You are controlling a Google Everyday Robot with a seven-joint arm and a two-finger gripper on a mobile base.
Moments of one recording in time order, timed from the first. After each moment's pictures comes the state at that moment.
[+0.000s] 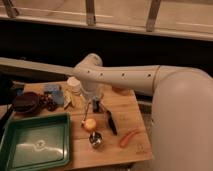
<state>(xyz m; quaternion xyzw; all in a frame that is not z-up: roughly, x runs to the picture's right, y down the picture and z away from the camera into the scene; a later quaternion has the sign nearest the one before) -0.074 0.075 0.797 -0.29 0.12 0.44 0.84</state>
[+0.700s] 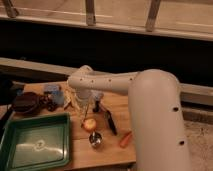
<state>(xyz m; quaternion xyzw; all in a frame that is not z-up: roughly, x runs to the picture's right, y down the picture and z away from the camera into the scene) -0.103 0.121 0.849 -0.34 0.15 0.43 0.82</state>
